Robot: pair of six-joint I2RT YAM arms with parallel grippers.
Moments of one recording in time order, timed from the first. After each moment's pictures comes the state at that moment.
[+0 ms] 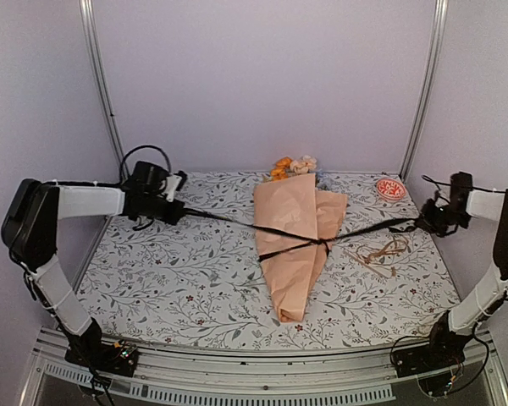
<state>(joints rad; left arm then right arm) -0.38 1.77 1.13 -0.17 0.12 0.11 -0.21 1.59 1.02 -0.41 -0.41 0.38</state>
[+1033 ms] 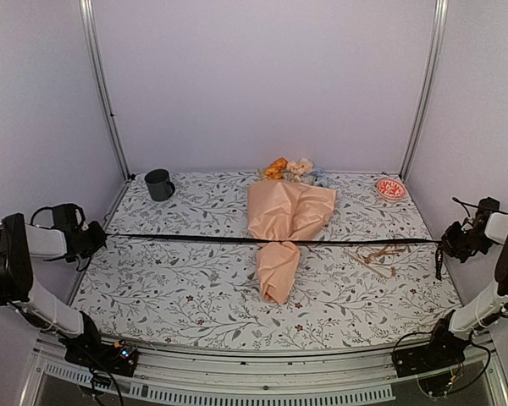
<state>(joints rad) 0.35 1.41 0.54 0.16 0.18 -0.41 -0.58 1.42 0.77 -0.40 -0.37 0.43</state>
